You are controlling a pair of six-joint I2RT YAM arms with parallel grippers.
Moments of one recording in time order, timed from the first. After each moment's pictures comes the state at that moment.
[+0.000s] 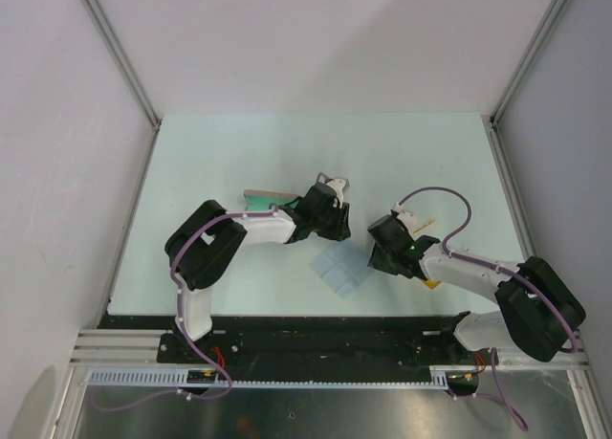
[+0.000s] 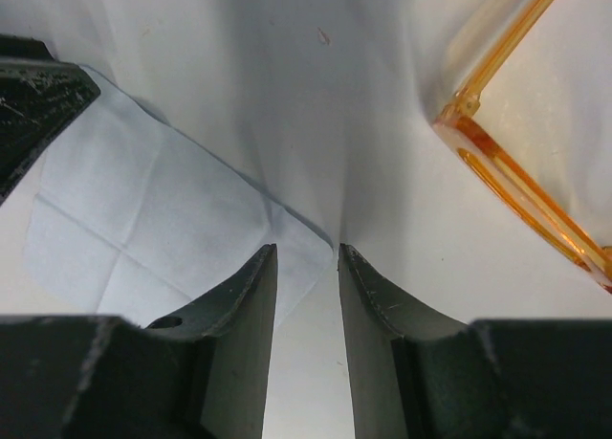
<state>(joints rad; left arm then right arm) -0.79 1.93 1.10 0.08 0.12 -0.44 0.71 1.33 0.62 -0.33 0.26 0.94</state>
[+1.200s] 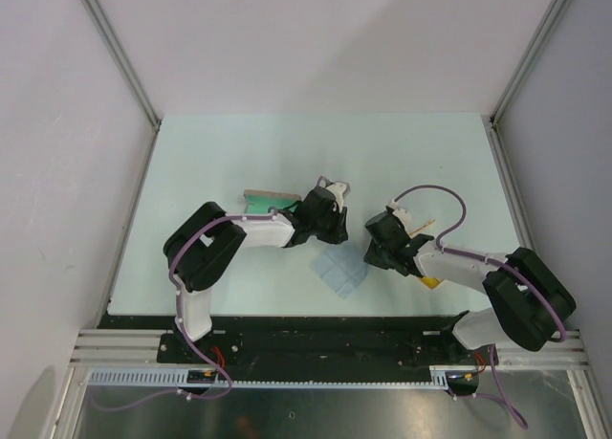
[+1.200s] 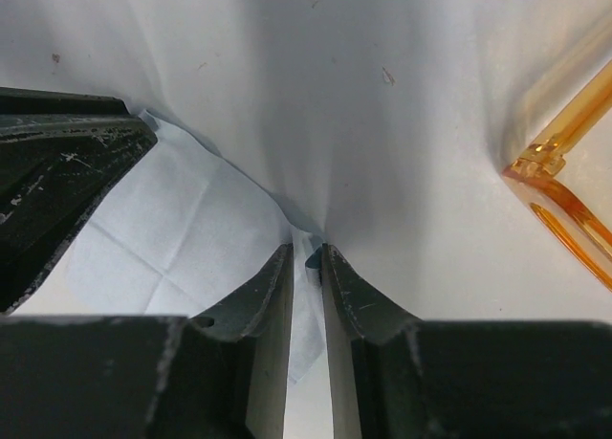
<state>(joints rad) -0.80 1.92 1.06 0.12 0.12 -0.42 0.70 1.40 0.62 -0.20 0.22 0.93</state>
